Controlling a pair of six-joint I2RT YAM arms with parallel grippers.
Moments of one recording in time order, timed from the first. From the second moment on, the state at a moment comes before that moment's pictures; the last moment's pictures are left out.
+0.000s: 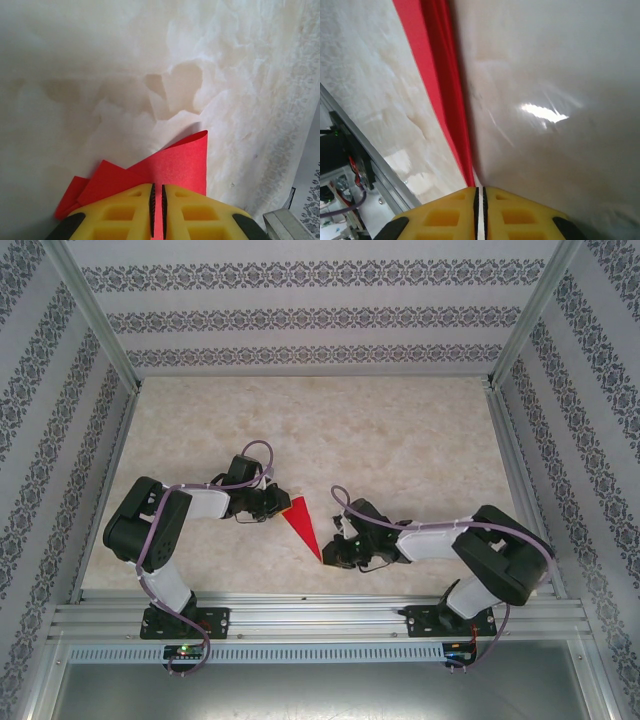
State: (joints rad) left arm -0.35 1.73 0.71 0.08 0.56 -0.80; right arm 0.82 1.51 0.47 0.08 -0.55 0.94
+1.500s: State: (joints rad) left arm -0.79 1.83 1.28 -0.97 -0.18 -0.89; right arm 0.71 1.38 0.50 0.05 -0.27 0.89
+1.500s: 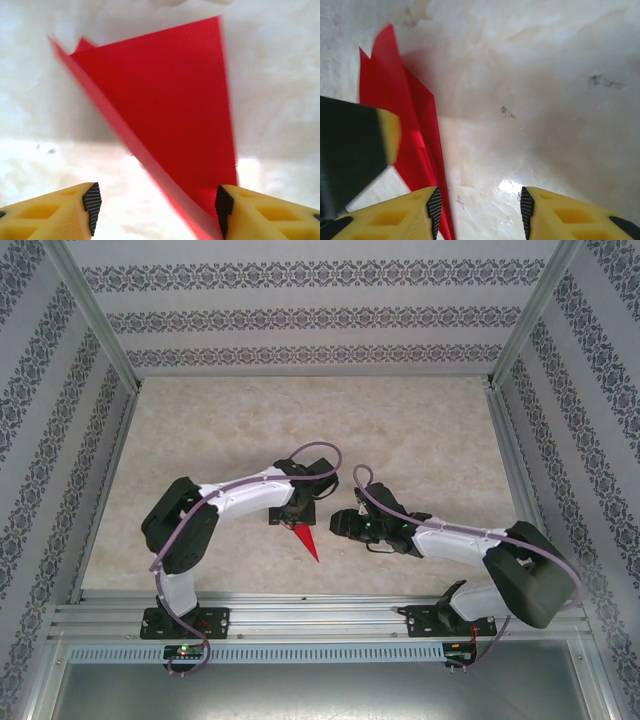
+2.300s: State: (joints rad) left arm -0.76 1.63 1.04 -0.83 -0.15 -0.91; right arm 0.77 1.68 0.70 0.12 -0.46 0.84
